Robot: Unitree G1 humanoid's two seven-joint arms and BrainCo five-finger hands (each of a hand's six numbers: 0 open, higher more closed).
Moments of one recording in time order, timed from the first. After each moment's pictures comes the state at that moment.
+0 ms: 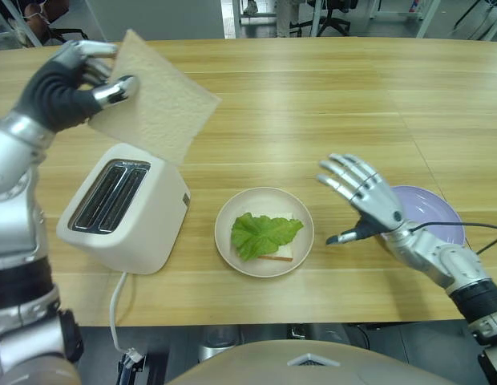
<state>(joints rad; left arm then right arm) -0.40 0.78 0.30 -0.18 -0.18 0.05 -0.60 -0.19 -0.78 0.32 0.24 -1.00 -0.62 -0.84</state>
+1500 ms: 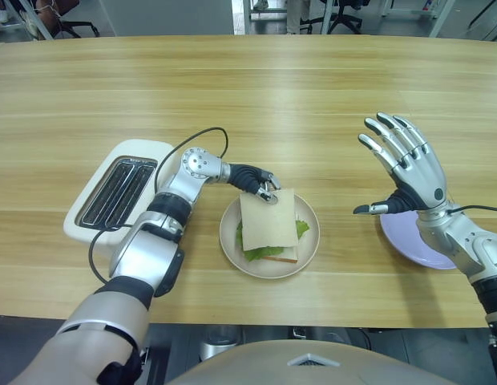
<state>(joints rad) -0.86 0.29 -0.35 1.03 0.11 -0.46 -1.15 -0.20 -0.80 0.19 0.21 -1.00 -0.62 -0.83</state>
